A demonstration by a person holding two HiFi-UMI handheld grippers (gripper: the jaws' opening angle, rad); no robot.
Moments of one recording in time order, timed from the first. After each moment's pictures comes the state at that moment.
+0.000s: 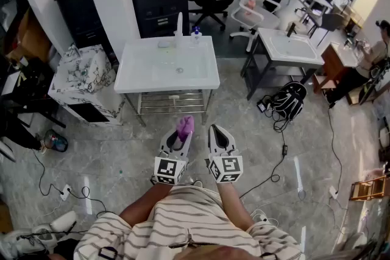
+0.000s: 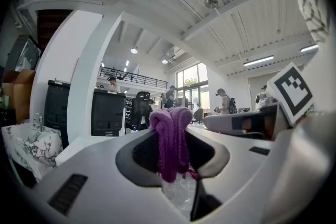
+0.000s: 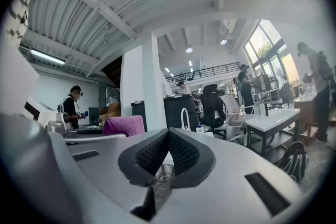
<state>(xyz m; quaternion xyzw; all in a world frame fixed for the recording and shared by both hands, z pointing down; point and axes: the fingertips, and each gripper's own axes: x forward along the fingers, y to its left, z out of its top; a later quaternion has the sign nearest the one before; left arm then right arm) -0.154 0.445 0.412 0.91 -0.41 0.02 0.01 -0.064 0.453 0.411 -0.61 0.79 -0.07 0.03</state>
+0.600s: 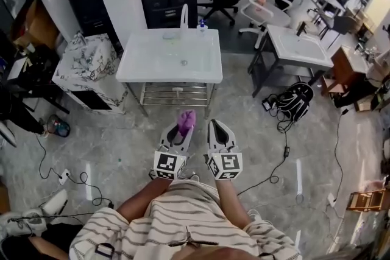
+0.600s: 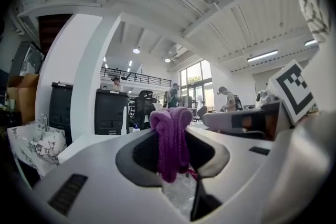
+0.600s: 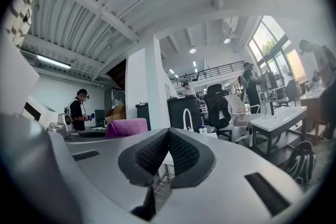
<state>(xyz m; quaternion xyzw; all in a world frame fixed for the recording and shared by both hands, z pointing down) -0.122 0.453 0.418 0.90 -0.44 0.02 0.00 -0.039 0.458 0.413 -0.59 0.81 -0.06 0.04</state>
